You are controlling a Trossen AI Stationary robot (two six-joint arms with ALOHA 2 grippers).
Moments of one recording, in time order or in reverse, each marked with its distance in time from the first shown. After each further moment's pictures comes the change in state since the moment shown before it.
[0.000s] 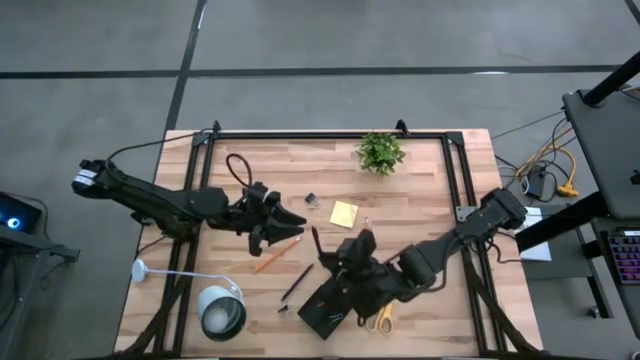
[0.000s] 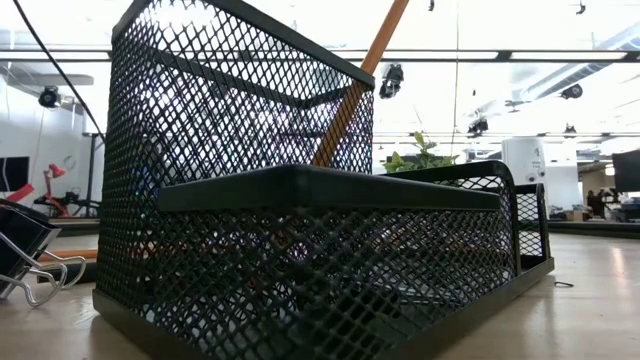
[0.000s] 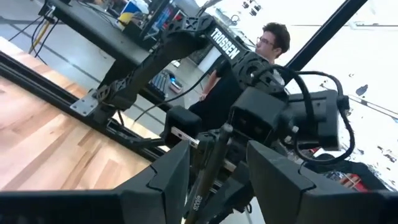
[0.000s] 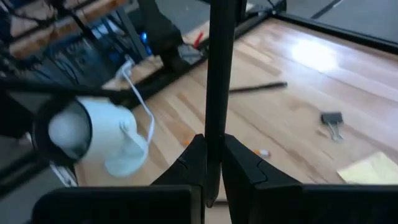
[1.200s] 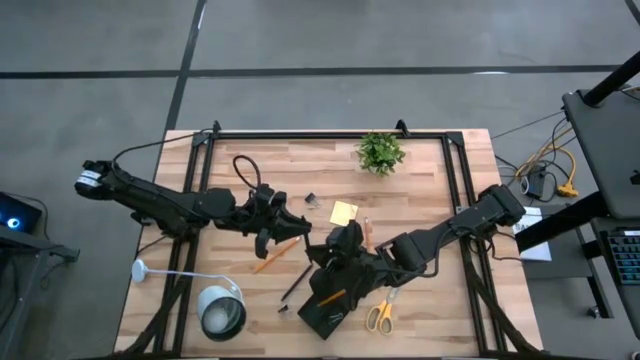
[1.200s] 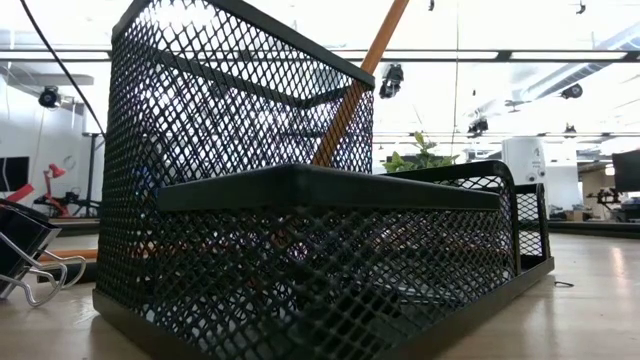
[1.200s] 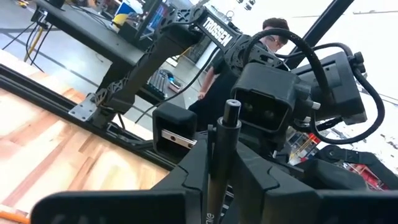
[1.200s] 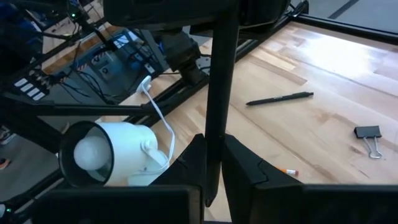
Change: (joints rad) left arm 0.012 0.043 -0.001 0.056 0.044 0.055; right arm -0.071 0.002 0.002 0.135 -0.099 -0.064
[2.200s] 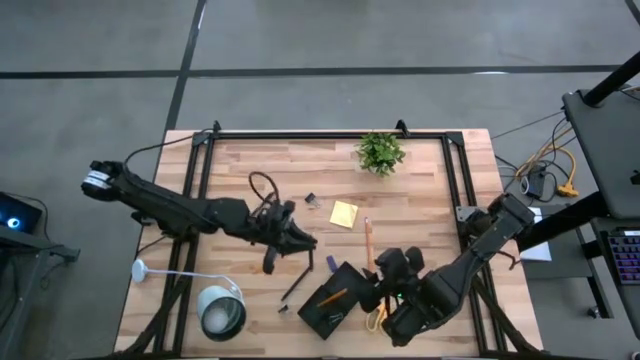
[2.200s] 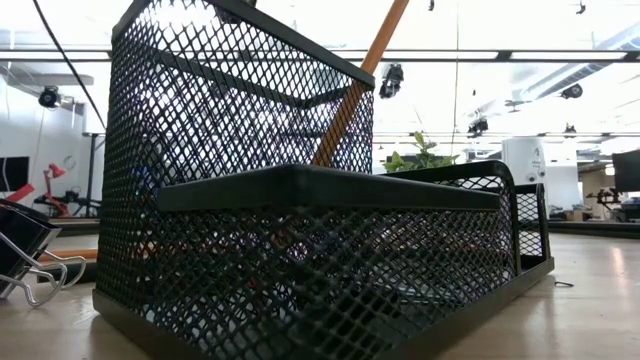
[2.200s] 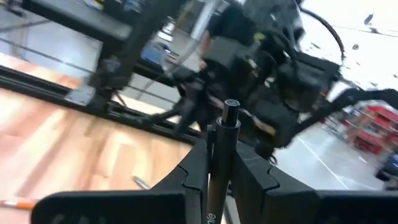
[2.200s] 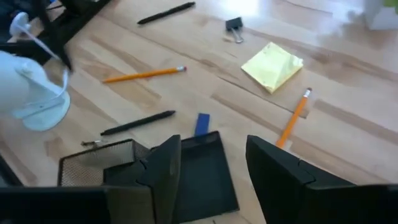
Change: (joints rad) left arm -0.024 0.101 -0.019 0.016 0.079 0.162; right arm 0.242 -0.007 -0.002 -0.818 0.060 0.820
